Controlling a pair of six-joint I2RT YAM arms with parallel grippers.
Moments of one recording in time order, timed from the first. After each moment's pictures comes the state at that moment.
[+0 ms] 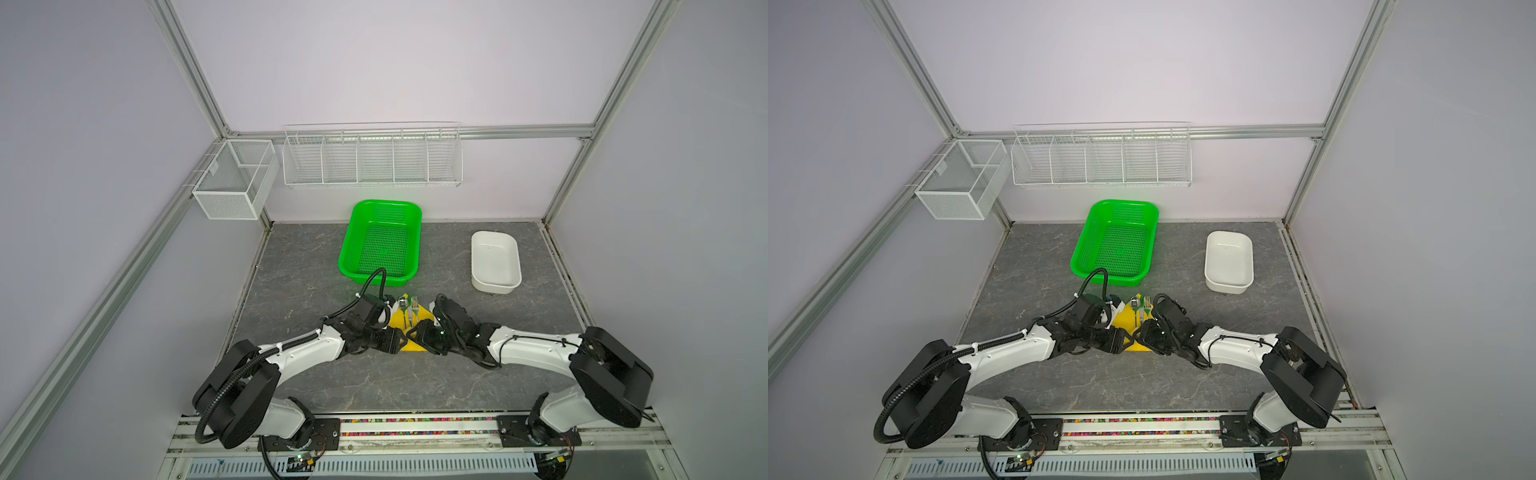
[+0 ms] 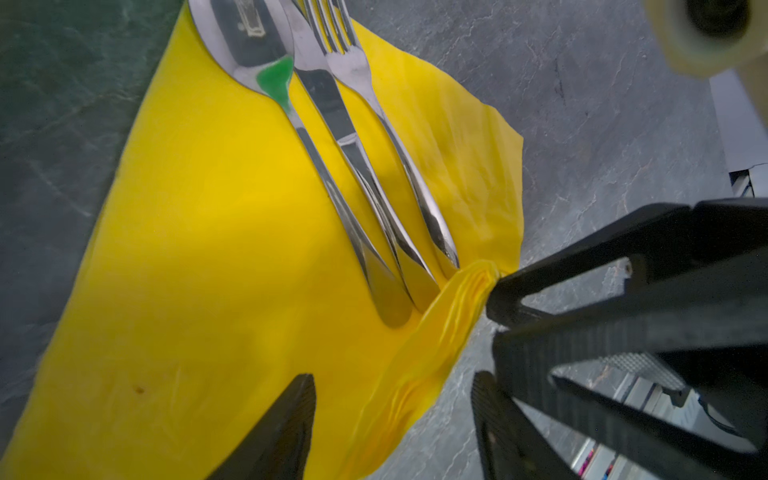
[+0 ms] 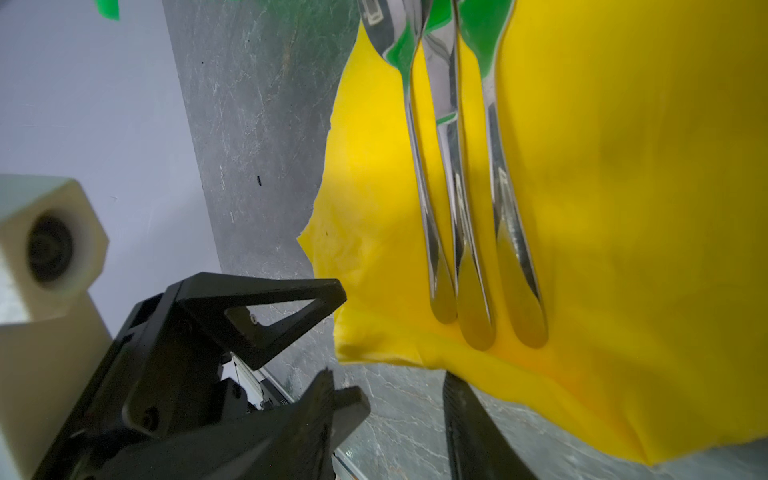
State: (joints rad) left arm -0.74 1.41 0.66 -0.18 0.31 -0.38; right arm 0.88 1.50 0.68 0.04 -0.21 1.21
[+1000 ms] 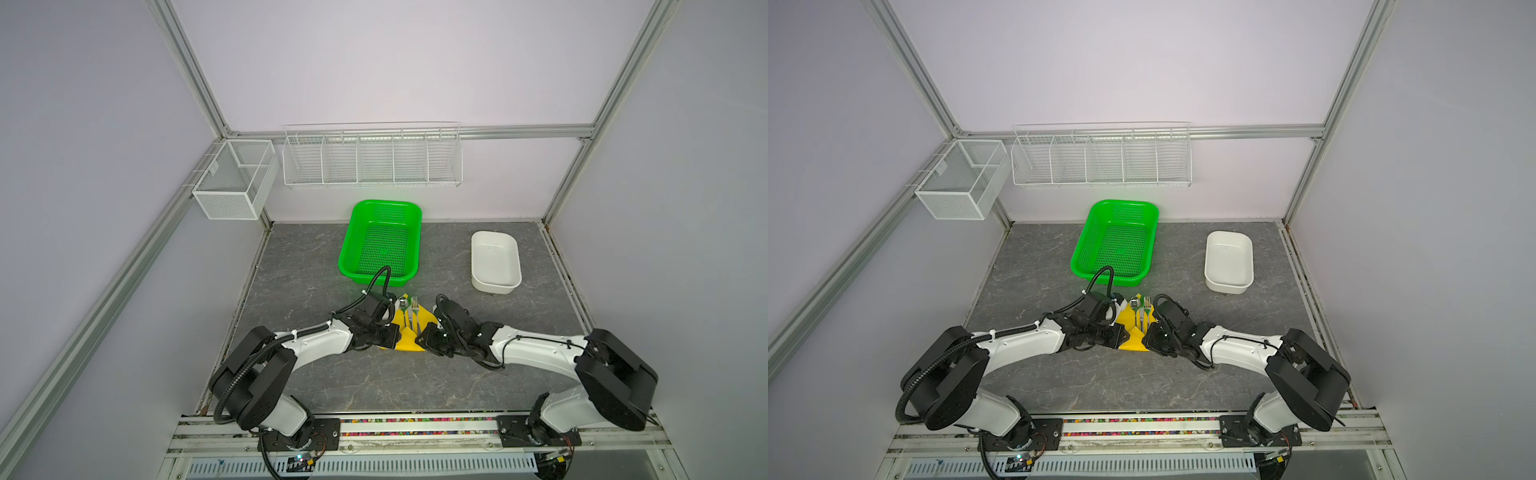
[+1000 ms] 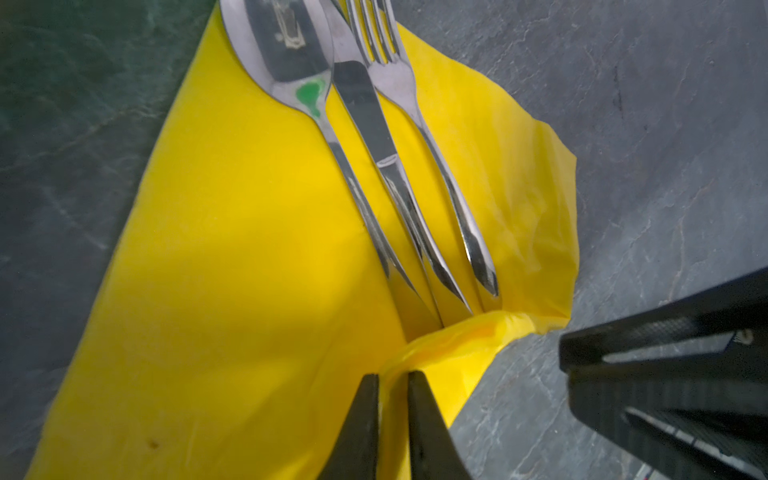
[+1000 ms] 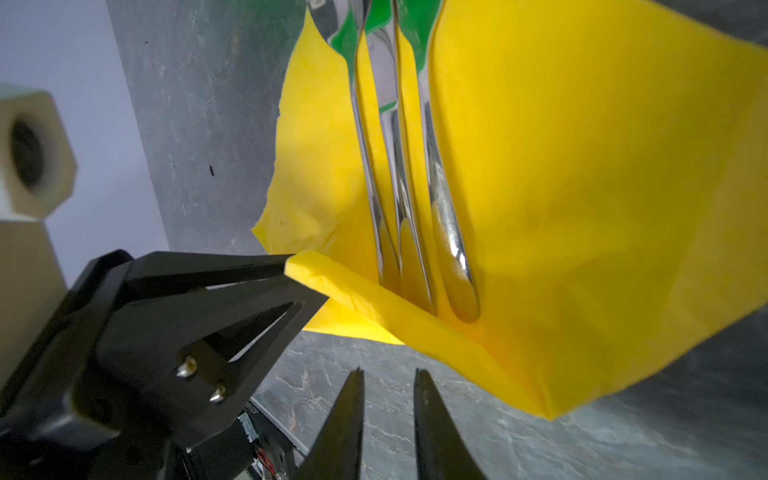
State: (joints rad) left arm -0.74 1.51 0.71 -0.17 0.26 -0.40; right arm 0.87 1.49 0.70 -0.09 -0.19 1.14
